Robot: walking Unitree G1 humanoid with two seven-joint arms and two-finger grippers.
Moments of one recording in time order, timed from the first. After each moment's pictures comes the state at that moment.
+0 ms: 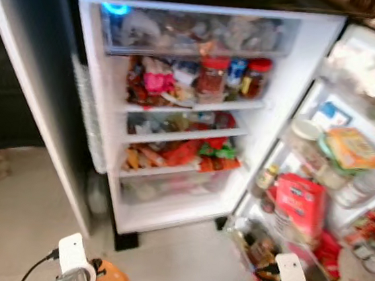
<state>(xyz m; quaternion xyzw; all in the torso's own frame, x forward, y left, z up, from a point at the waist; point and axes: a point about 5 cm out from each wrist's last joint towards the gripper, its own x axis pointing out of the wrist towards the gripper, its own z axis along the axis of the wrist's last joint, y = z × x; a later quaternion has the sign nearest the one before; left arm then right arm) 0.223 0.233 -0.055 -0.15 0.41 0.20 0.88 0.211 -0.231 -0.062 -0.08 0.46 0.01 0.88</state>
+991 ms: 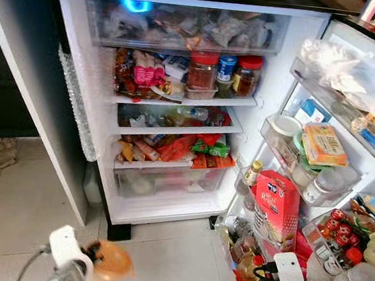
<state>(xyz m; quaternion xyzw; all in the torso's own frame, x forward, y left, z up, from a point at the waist) 0.236 0.245 -0.040 -0.21 0.30 0.20 0.91 0.212 -0.231 -0.062 -0.08 0.46 0.01 0.88</state>
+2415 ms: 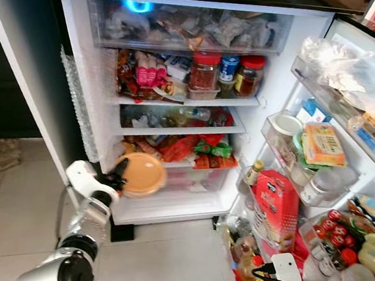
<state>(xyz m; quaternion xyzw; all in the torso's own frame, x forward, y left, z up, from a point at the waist) 0.332 0.201 0.054 -0.40 0.05 0.01 0.92 0.209 -0.228 -0.064 -0.08 0.50 0.02 0.86</state>
